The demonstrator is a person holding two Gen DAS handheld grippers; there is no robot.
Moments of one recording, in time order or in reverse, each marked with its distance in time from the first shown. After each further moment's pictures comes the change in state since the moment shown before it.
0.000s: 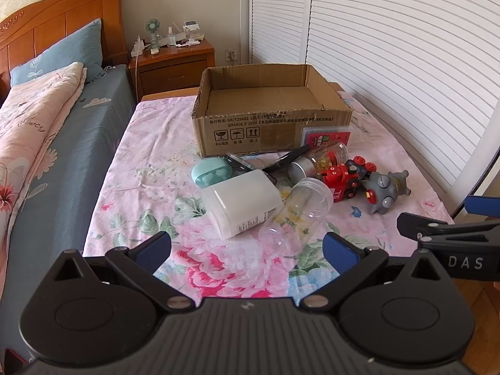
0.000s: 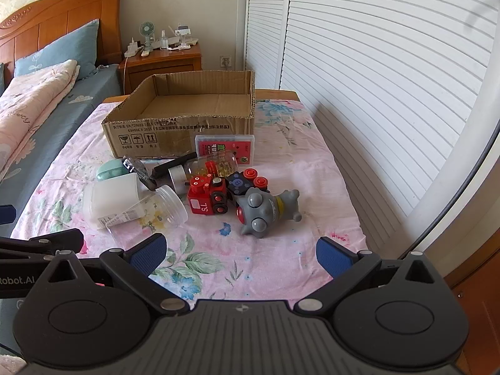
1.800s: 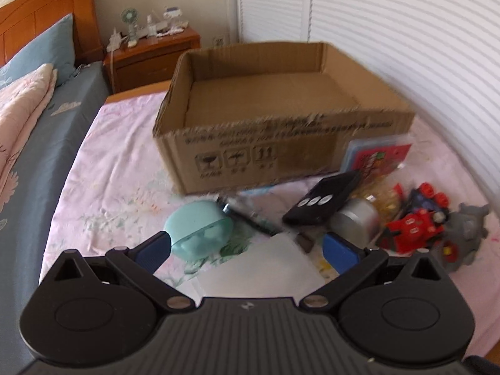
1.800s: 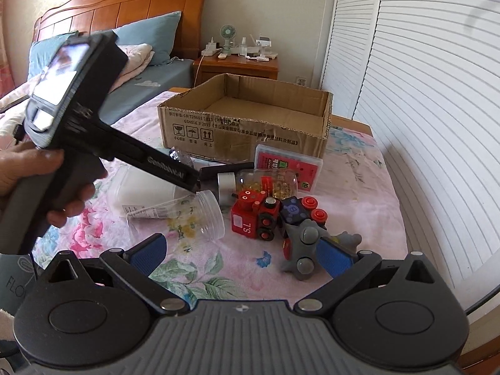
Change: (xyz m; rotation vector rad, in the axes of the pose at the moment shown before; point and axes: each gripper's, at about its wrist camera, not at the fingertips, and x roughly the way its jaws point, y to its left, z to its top) left arm 0.152 0.011 0.052 0.050 0.047 -0.010; right arm 0.047 0.011 -0.001 -0.258 -0.079 0.211
